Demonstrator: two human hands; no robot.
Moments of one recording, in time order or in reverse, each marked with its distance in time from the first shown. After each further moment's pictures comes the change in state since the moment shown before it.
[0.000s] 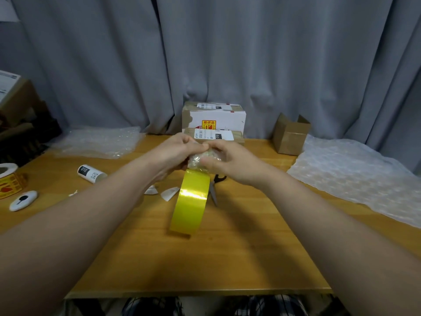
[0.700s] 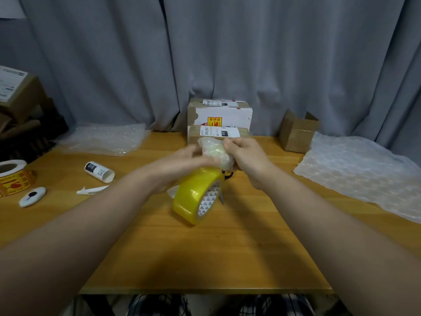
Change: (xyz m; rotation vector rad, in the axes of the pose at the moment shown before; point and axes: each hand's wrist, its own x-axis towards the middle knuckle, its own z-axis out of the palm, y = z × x) left_hand -0.024 -0.012 0.000 0.091 -0.161 -0.062; right_hand 0.014 0.018 0.012 0.398 0.274 0.307
